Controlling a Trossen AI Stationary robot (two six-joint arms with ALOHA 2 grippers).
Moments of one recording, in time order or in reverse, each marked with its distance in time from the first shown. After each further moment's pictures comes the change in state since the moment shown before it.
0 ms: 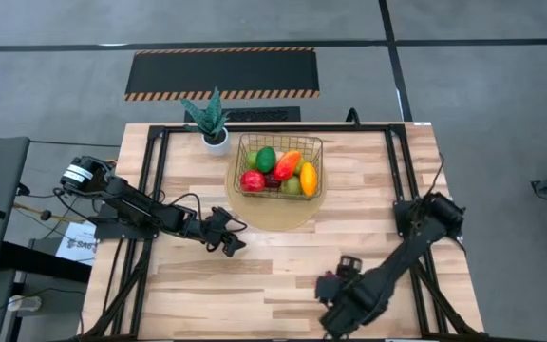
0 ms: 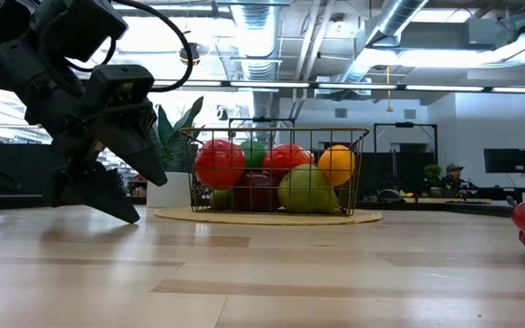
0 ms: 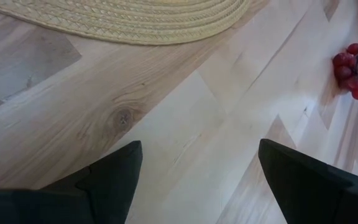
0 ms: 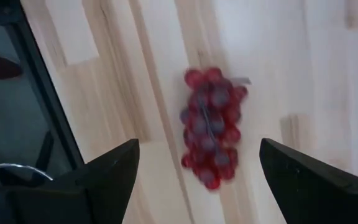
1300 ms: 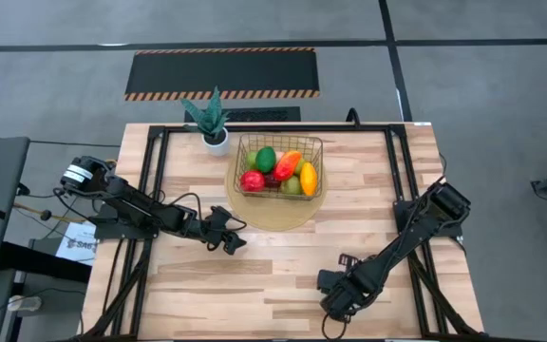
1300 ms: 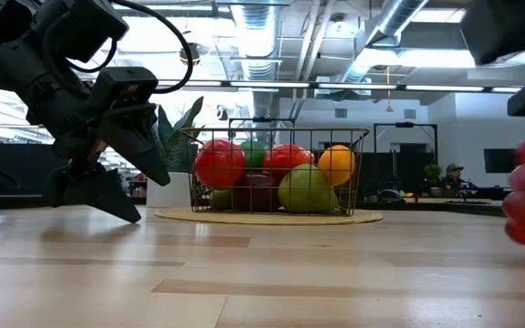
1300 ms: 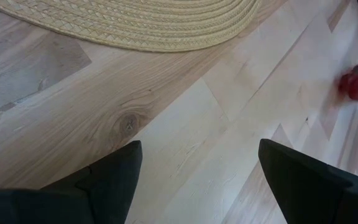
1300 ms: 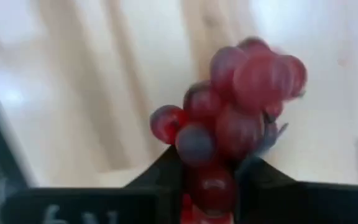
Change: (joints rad) left arm 0.000 0.000 0.000 -0.003 -0.019 -0.029; right arm -0.046 -0.099 -0.512 0.564 -0.120 -0.008
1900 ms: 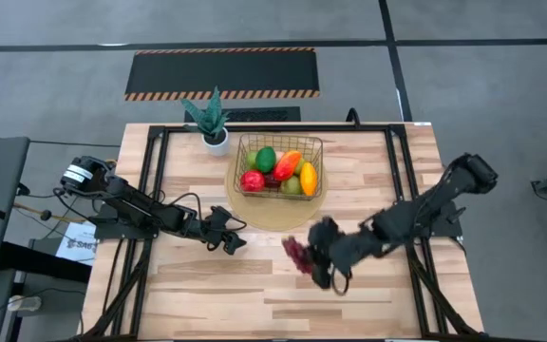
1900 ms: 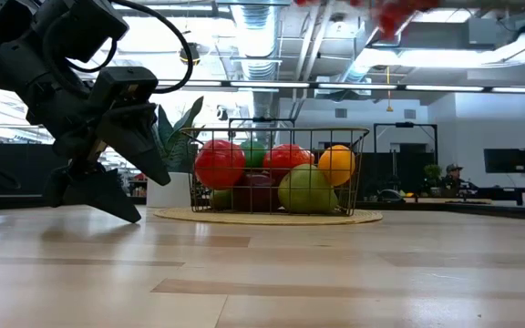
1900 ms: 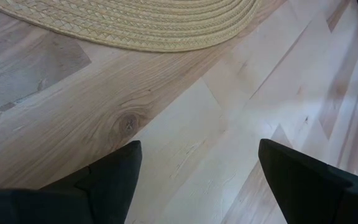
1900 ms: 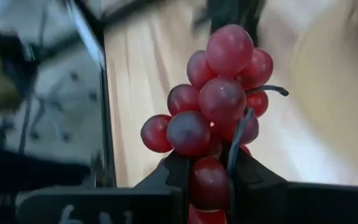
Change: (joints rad) left arm 0.000 0.000 0.000 0.000 0.001 0.000; right arm -0.178 -0.366 0.000 0.317 0.307 -0.179
